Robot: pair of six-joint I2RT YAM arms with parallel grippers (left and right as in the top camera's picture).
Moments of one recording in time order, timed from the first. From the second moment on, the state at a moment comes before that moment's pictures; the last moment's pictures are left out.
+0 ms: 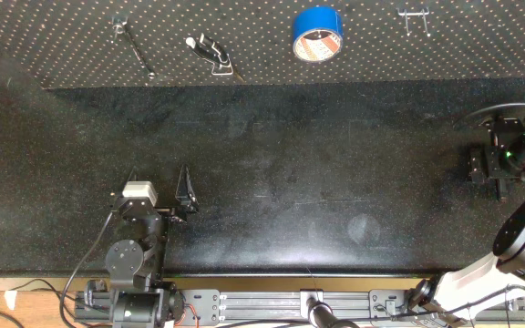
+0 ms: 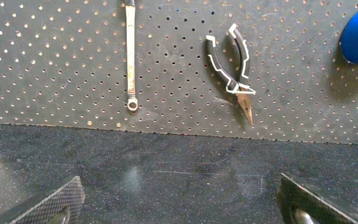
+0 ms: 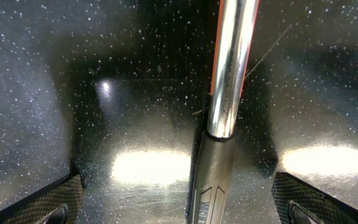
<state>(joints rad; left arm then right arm) -0.01 0.01 0.01 -0.07 0.01 -0.11 -0.57 1.84 1.18 -0.93 0.05 -0.54</state>
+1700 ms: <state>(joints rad) -0.01 0.01 0.01 -0.07 0.01 -0.11 -0.03 1.46 1.17 -0.59 -0.22 -0.06</state>
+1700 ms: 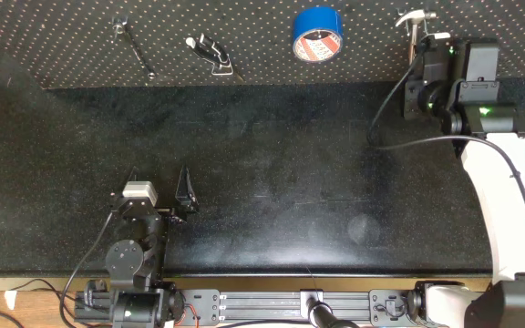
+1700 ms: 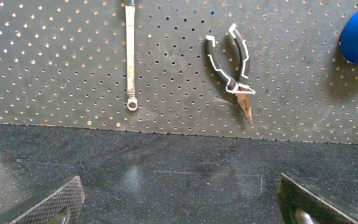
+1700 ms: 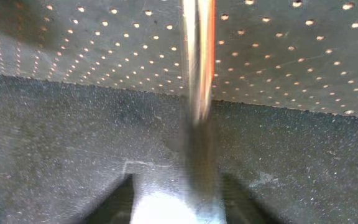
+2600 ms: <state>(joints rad) -0.01 0.01 0.01 -0.07 0.01 -0.11 -0.03 0.49 0.04 0.29 -0.21 -0.06</state>
